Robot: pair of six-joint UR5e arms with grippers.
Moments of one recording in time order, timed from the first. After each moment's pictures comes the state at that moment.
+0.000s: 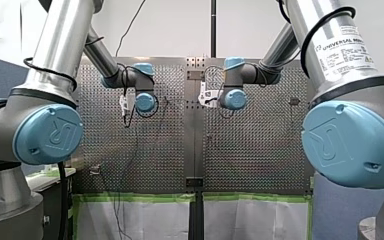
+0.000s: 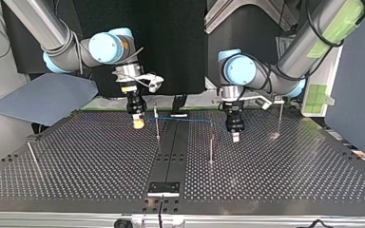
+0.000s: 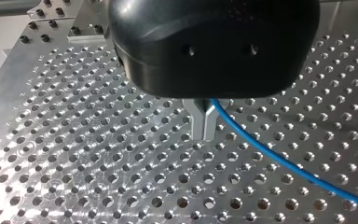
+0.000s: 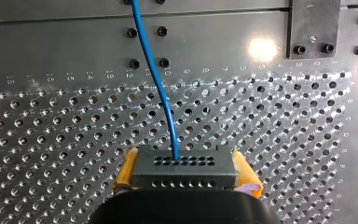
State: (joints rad) left arm -0.28 -1.88 -1.81 -2.44 -1.95 -1.58; right arm 2.17 -1.15 1.63 -0.59 1.61 1.61
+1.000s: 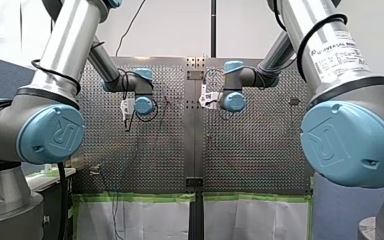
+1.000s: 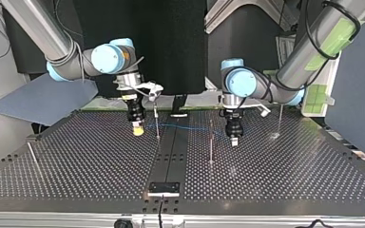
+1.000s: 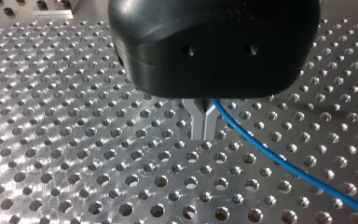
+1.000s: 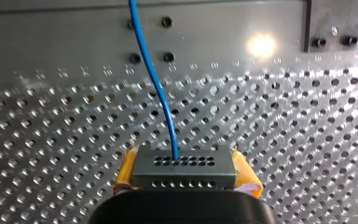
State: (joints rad) left arm -0.24 -1.96 -1.74 -2.49 -1.88 -1.61; right arm 2.15 -1.08 1.55 -0.58 1.60 1.62
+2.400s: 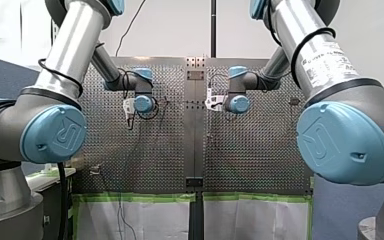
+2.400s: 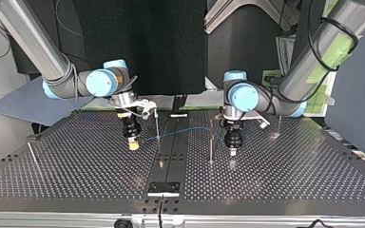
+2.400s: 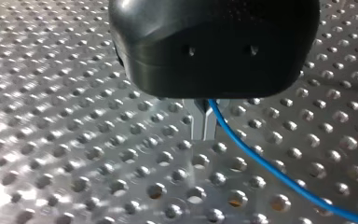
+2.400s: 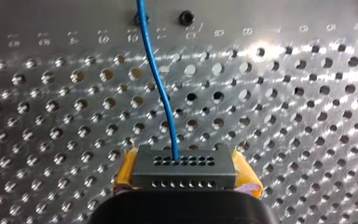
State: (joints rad) left arm -0.21 -2.01 -1.64 -2.55 -1.80 -1.67; right arm 2.09 -0.96 1.37 -0.50 1.51 1.62
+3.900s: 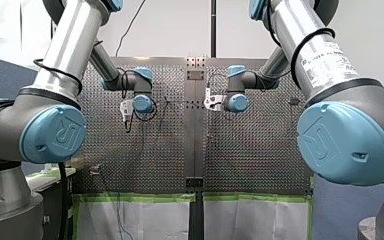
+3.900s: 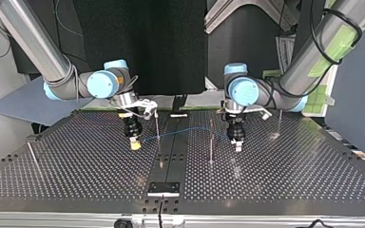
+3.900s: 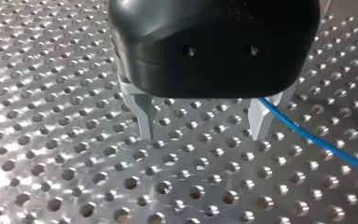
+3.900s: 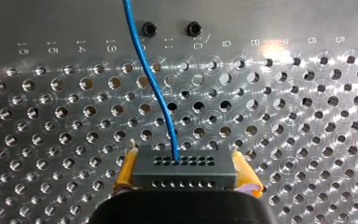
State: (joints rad) left arm -0.22 -1.98 -1.70 -2.59 -1.85 -1.71; right arm 2.10 -0.96 1.35 -0.46 1.52 1.61
